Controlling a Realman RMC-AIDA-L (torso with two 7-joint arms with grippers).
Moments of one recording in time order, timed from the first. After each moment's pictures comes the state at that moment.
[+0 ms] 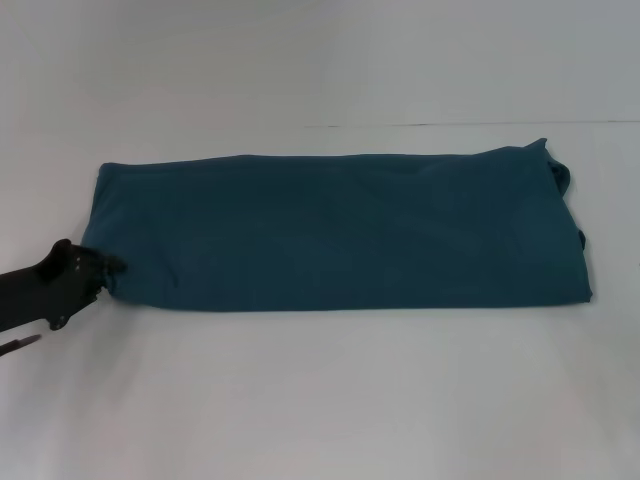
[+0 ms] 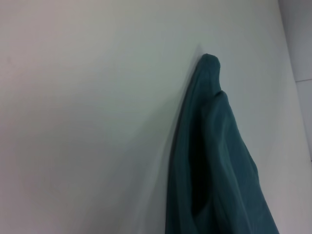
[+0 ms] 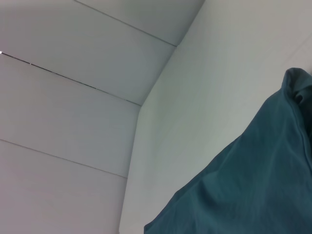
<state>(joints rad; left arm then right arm) -0.52 -2.06 0.41 0.55 2.20 1.13 -2.64 0.34 1.89 -0.49 -0.48 -1.82 -1.55 2.22</state>
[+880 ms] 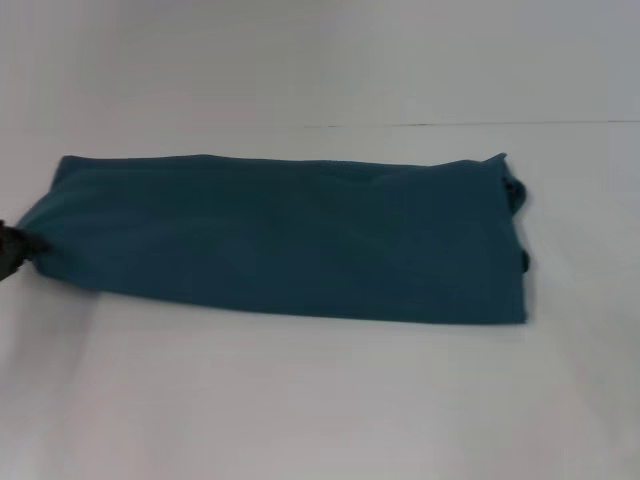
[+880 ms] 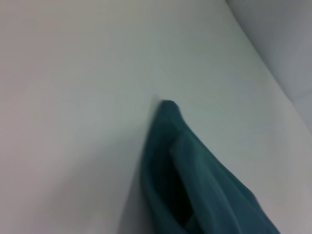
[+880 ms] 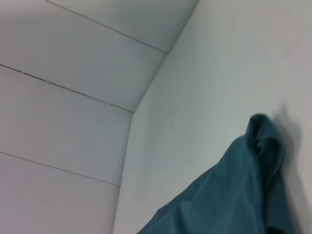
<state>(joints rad) -0.48 -2.04 0.40 0.69 2.20 1.11 -2.45 0.35 1.89 -0.49 -0.48 -1.82 -1.52 2.23</state>
